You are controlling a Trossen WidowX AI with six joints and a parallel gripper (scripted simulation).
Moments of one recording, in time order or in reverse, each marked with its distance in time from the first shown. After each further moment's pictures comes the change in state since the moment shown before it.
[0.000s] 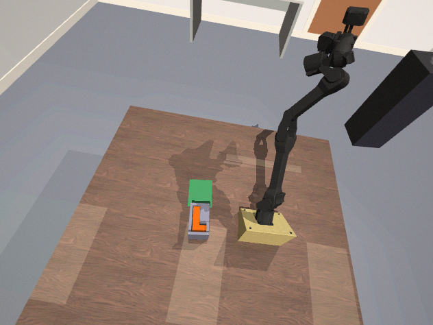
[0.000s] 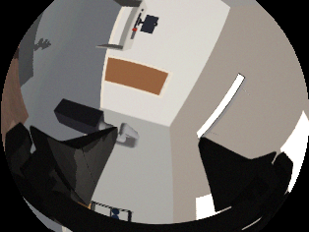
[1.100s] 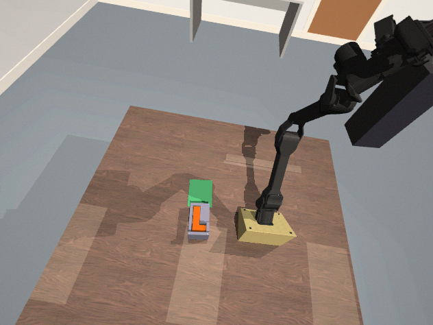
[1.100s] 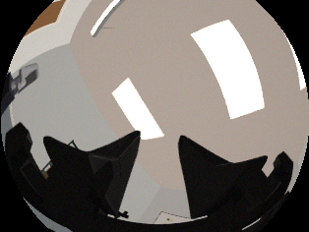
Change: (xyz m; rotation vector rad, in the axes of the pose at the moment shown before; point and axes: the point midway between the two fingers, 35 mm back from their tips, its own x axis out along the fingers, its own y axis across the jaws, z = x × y) arm -0.312 -0.192 -0.157 0.056 0.759 -0.983
